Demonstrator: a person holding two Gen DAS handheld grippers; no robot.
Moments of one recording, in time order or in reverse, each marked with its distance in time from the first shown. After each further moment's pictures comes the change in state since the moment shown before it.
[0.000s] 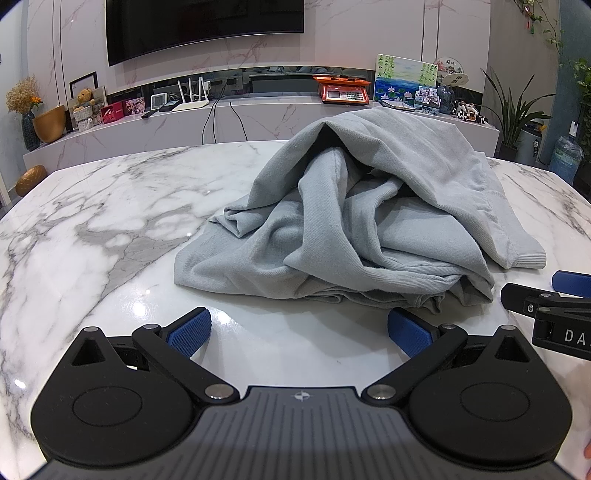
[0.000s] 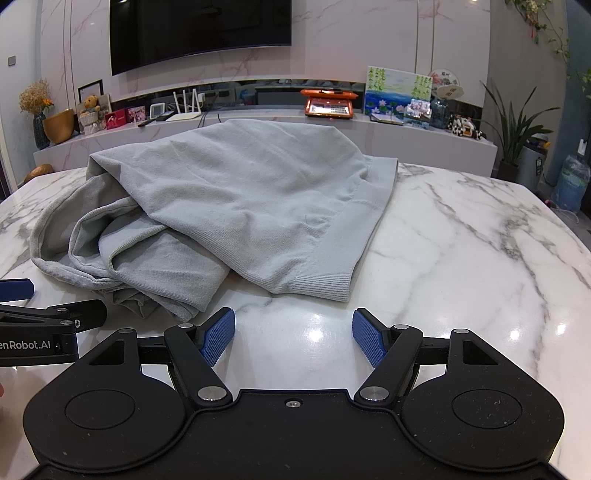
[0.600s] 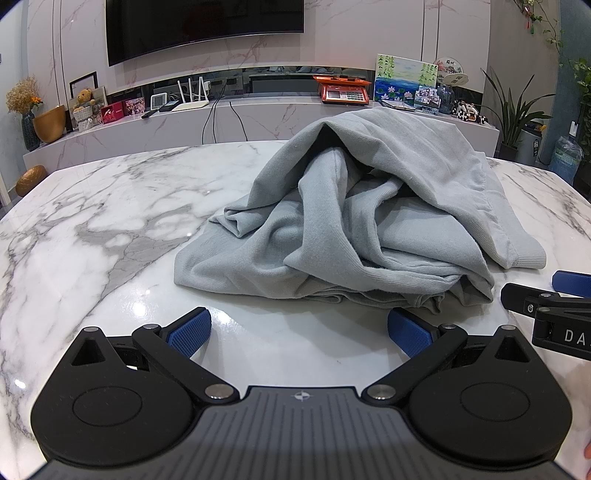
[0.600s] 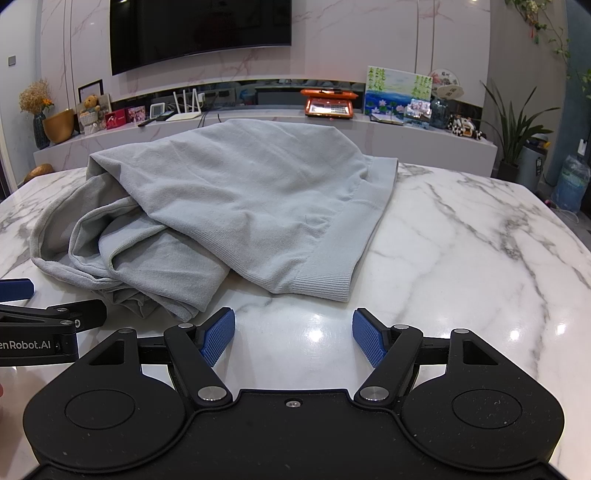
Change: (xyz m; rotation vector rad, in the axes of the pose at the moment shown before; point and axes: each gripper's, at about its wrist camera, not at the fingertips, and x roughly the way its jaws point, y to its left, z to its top) left arm 0.000 0.000 0.000 0.000 0.000 0.000; right arm 0.000 0.000 0.000 0.000 0.000 0.000
